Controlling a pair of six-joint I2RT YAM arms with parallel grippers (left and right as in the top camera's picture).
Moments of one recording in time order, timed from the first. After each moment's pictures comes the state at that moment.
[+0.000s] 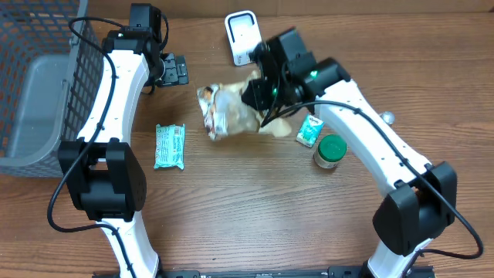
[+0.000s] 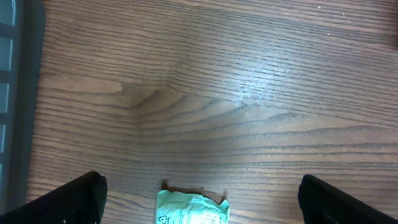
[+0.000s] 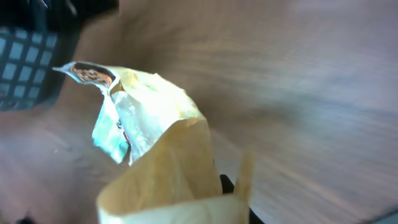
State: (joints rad) left arm -0.06 2.07 1.89 -1.04 -0.09 -0.23; right arm 0.49 1.88 1.73 -0.86 -0.32 0.23
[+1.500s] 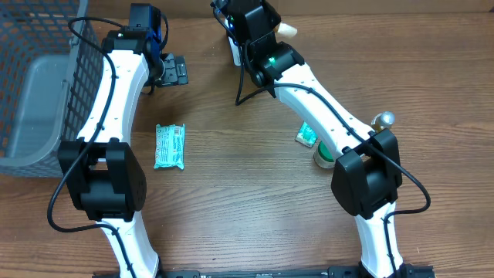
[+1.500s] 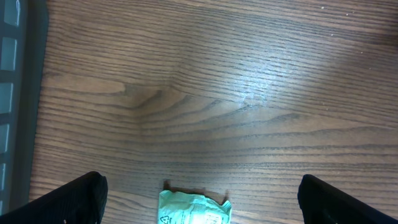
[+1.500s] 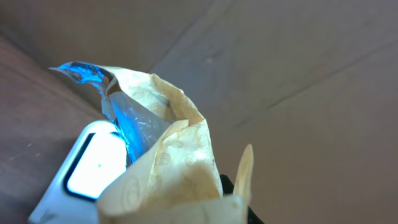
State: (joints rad) left arm -0.06 2.07 1.89 -1.04 -0.10 -0.23; right arm 0.56 2.21 2.03 -0.22 0.50 -0.55
